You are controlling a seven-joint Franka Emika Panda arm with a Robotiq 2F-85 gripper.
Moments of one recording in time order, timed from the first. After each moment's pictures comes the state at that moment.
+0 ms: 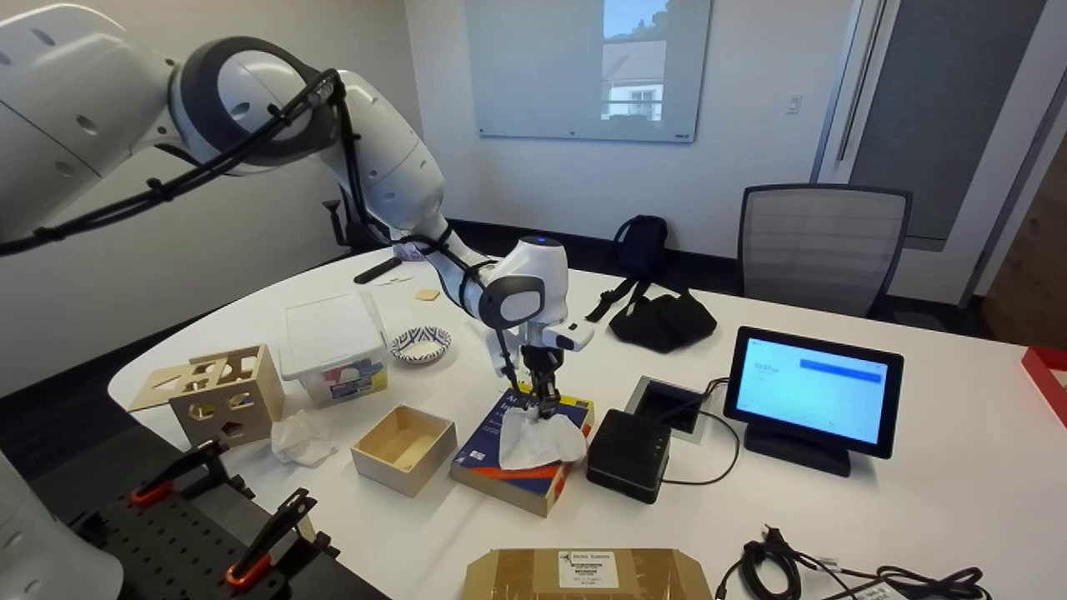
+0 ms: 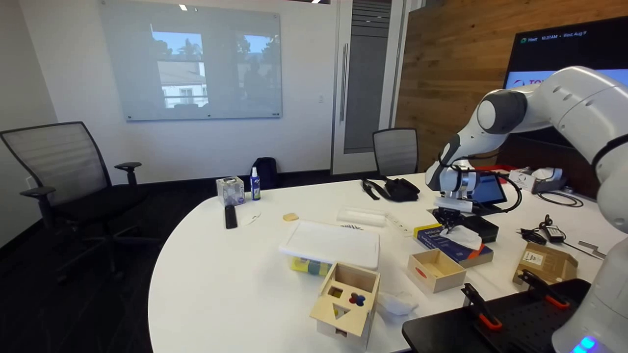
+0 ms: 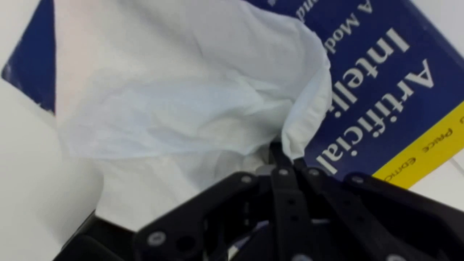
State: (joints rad) arm -0.16 1.03 -0.24 -1.59 0.25 2.56 0.31
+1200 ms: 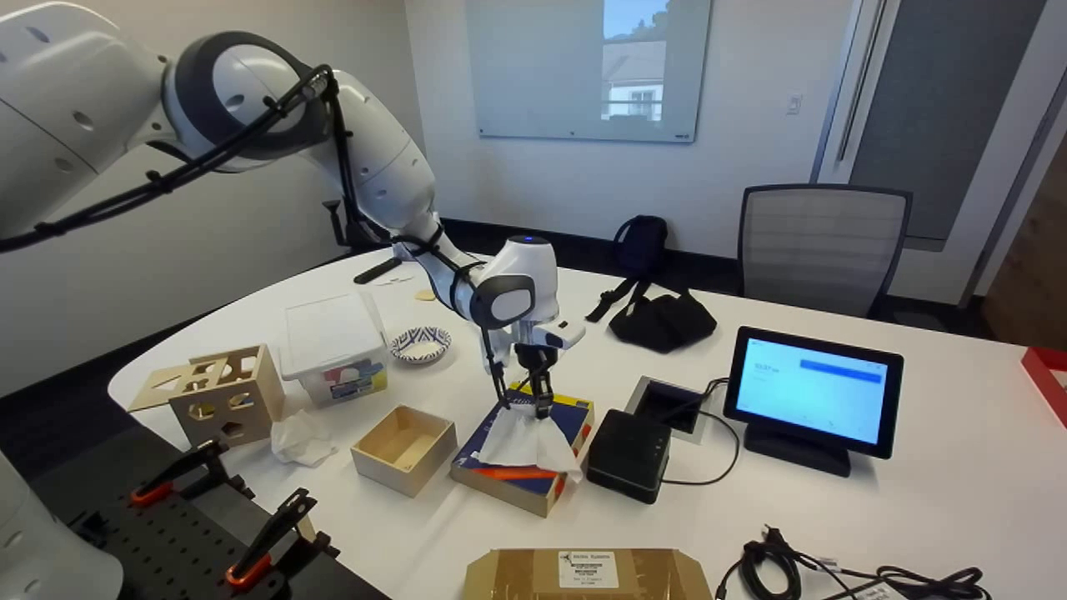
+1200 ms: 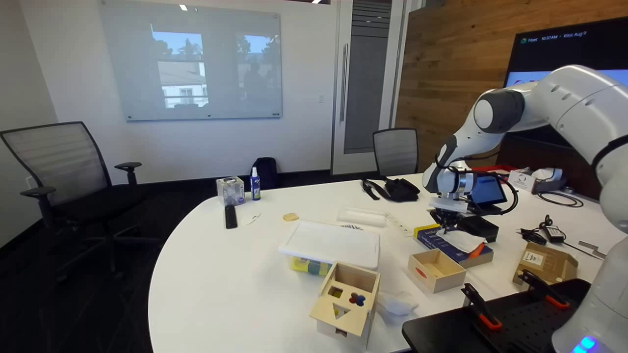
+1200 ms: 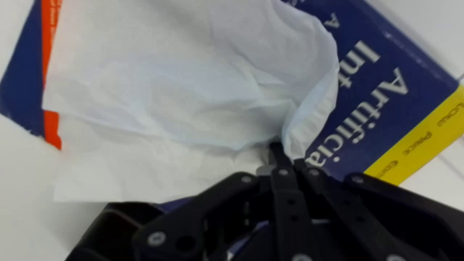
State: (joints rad) arm -0.11 1.02 -0.26 -1.63 0.24 2.61 0.42
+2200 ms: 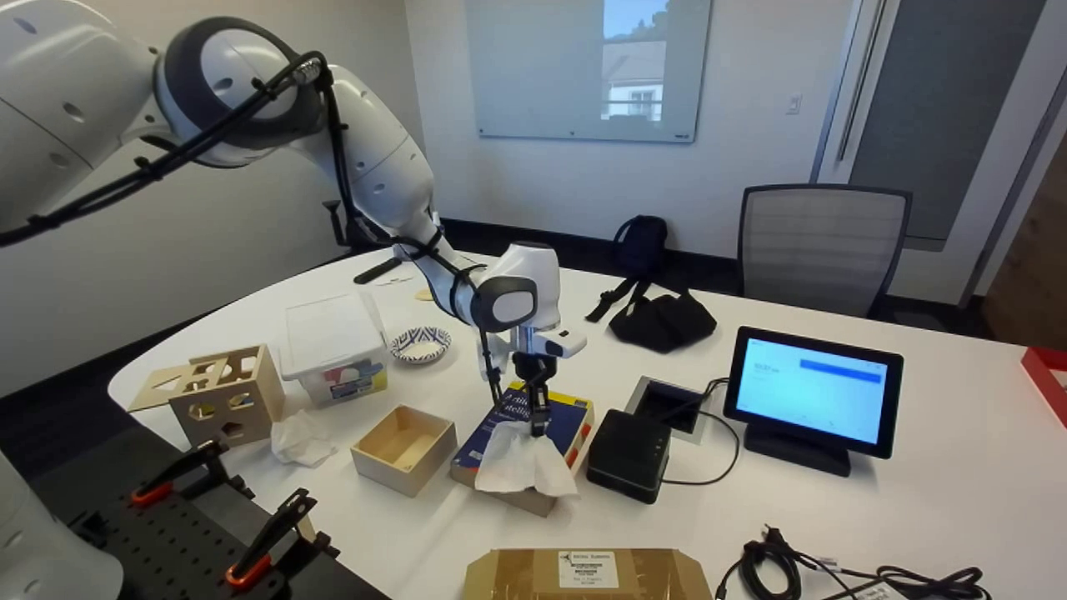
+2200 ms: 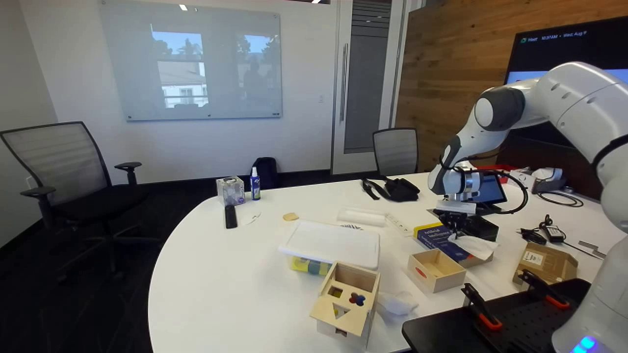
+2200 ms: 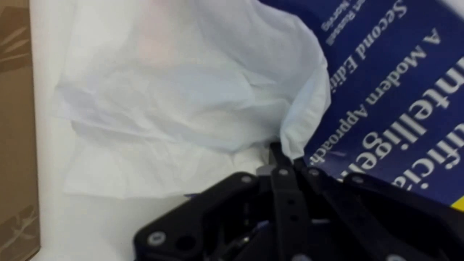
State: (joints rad) arm -0.10 1.00 -0.30 -1.68 0.20 2.53 0.43
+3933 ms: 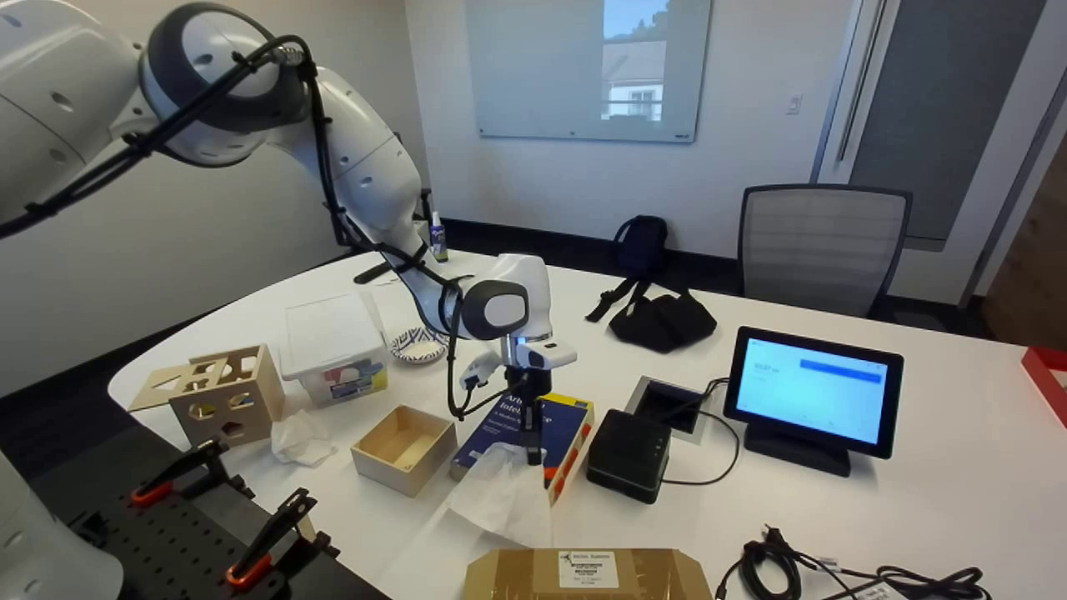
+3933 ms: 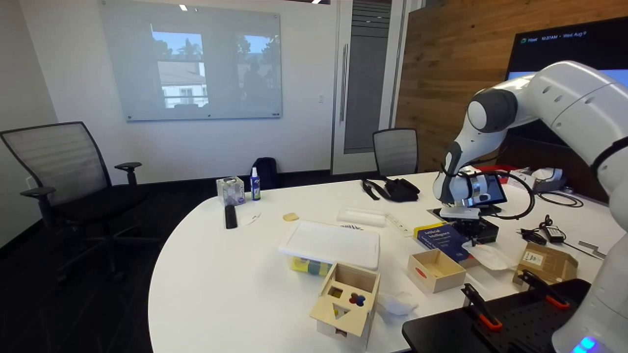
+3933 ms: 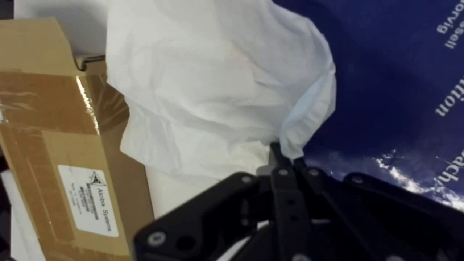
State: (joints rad) arm 0.02 0.99 -0.44 -1.79 0.12 2.51 0.75
